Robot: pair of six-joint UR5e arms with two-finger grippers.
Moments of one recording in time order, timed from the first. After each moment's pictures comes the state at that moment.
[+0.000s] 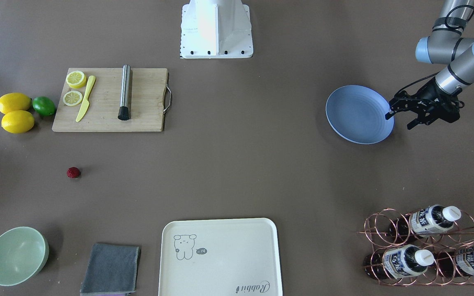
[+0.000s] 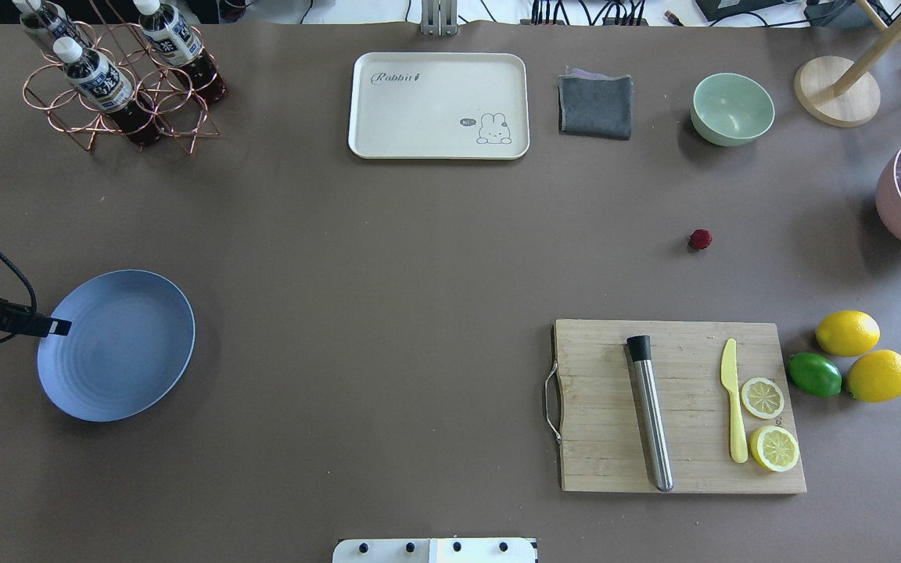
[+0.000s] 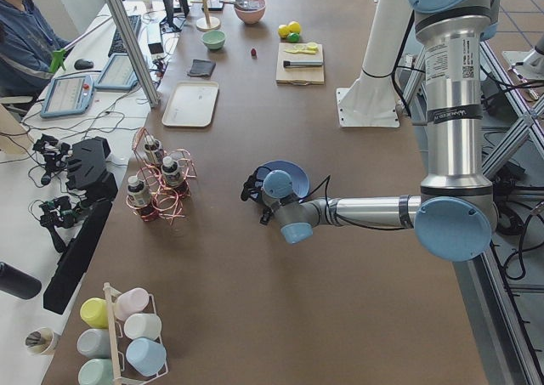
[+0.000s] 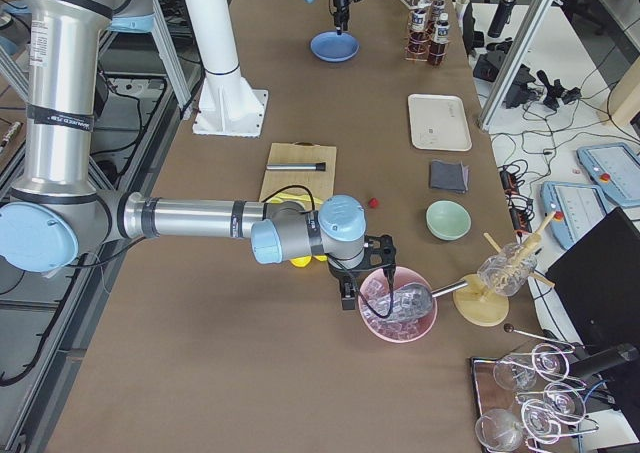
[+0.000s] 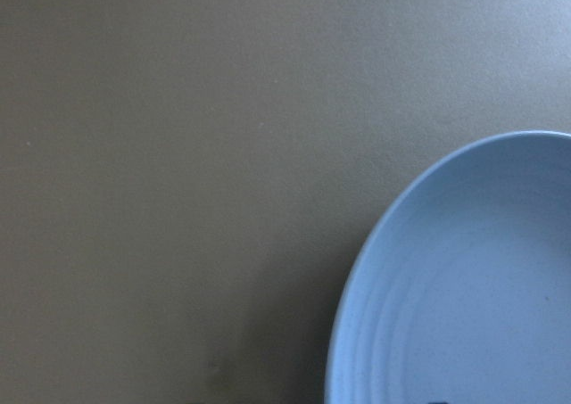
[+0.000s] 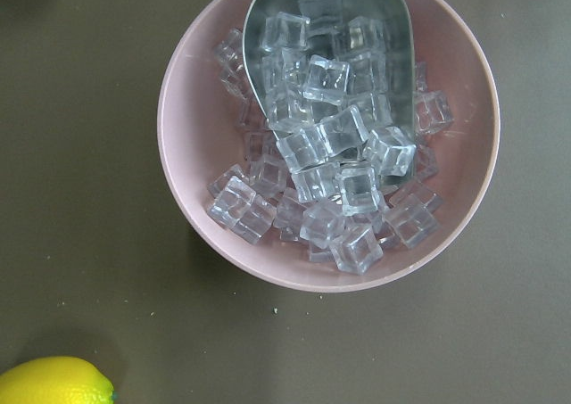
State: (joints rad) left arm -0.90 -1.46 -1.49 -2.73 -2.24 -0.75; right arm 1.50 -1.72 1.71 -1.35 2.36 0.13
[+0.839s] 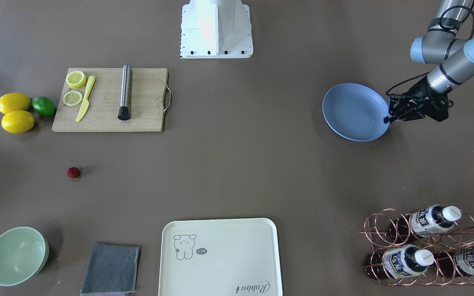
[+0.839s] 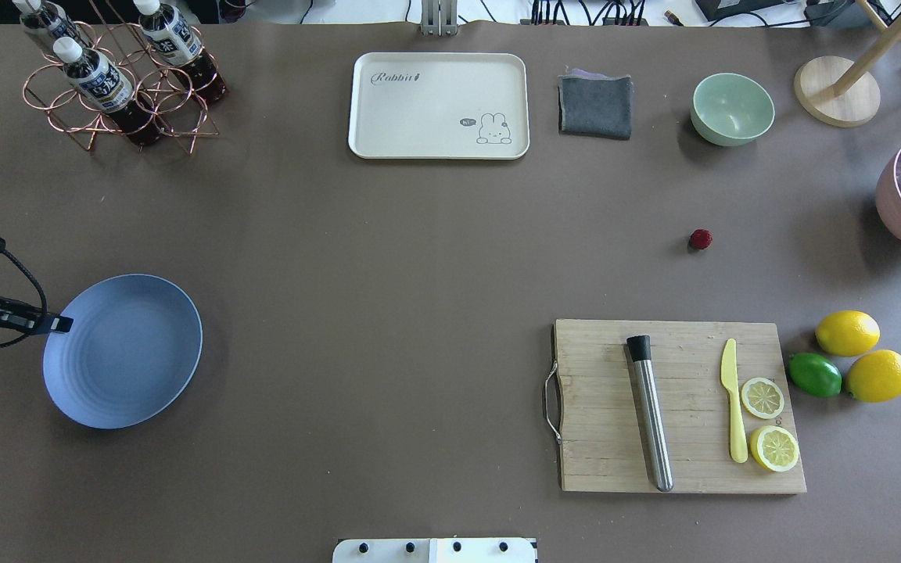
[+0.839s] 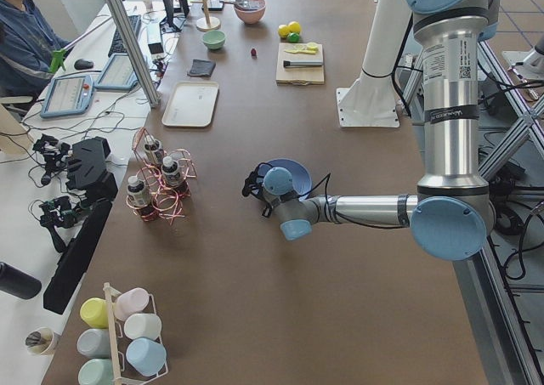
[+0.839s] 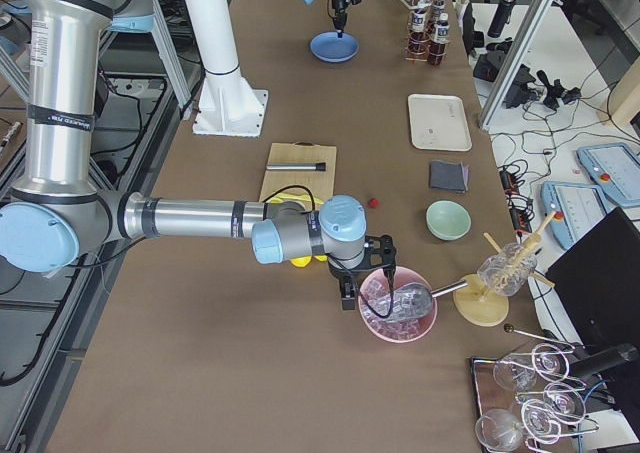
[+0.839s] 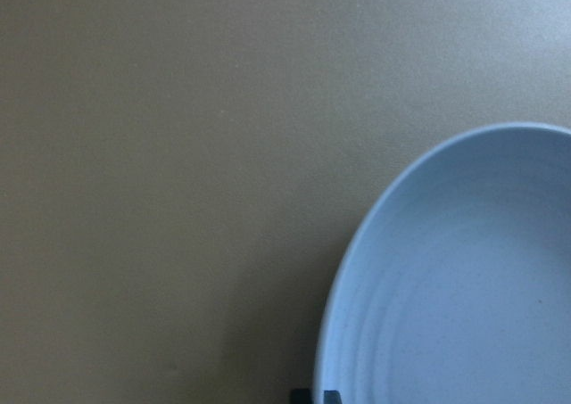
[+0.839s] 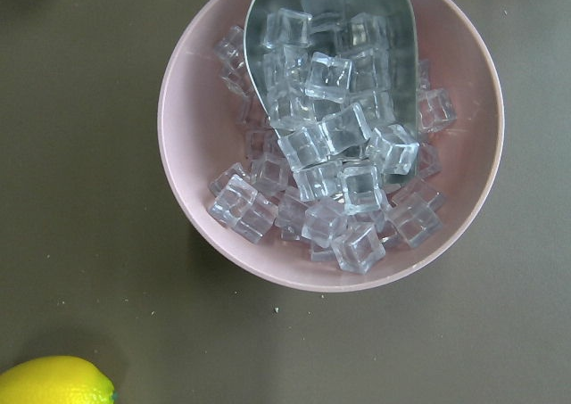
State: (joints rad) left arm -0.89 -1.48 -1.51 -2.73 -2.26 -0.76; right arm 1.50 -1.72 1.71 -1.35 2.36 0.13
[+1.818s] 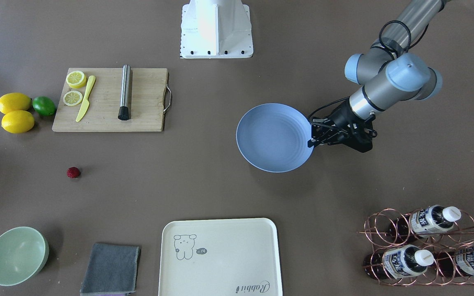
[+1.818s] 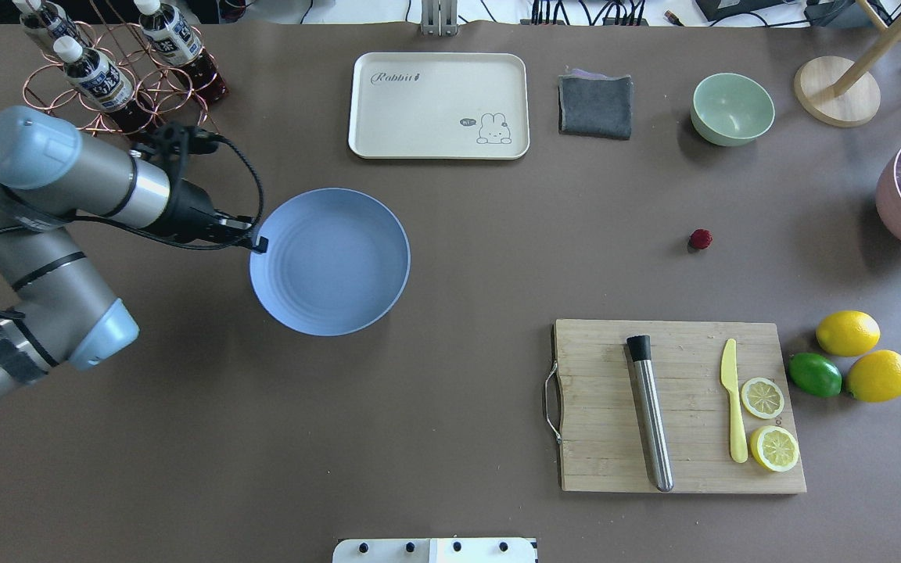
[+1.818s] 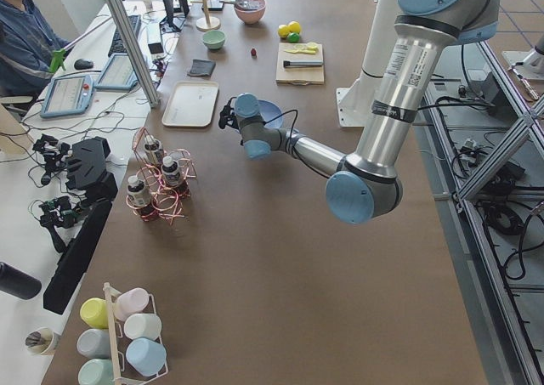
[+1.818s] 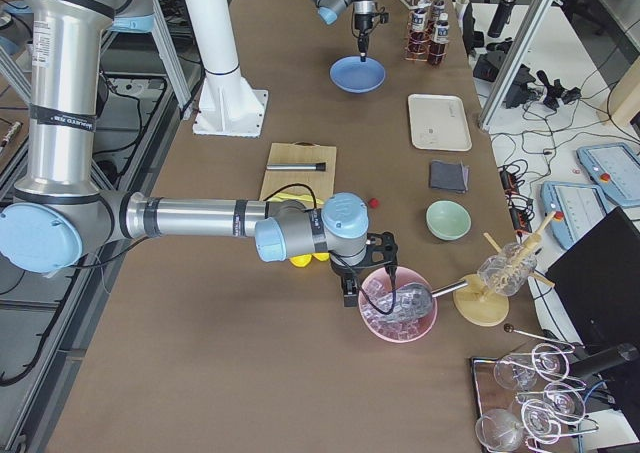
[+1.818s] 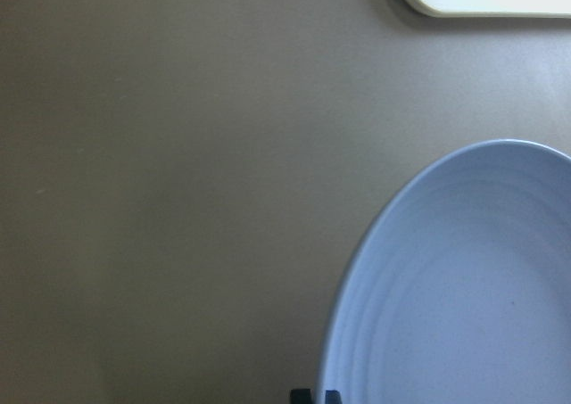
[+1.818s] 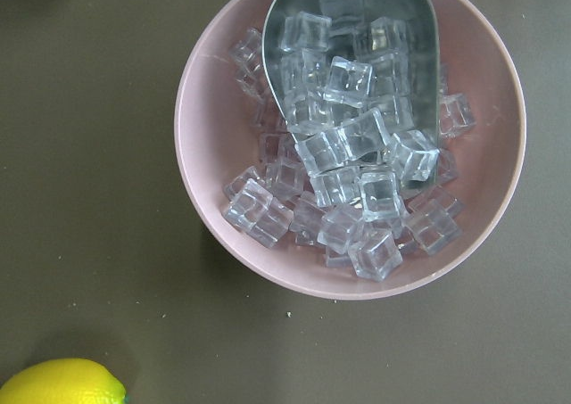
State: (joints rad) left arm -0.76 -1.97 -1.53 -2.36 -2.17 -1.03; right arm 1.48 -1.71 1.71 -1.35 2.36 0.14
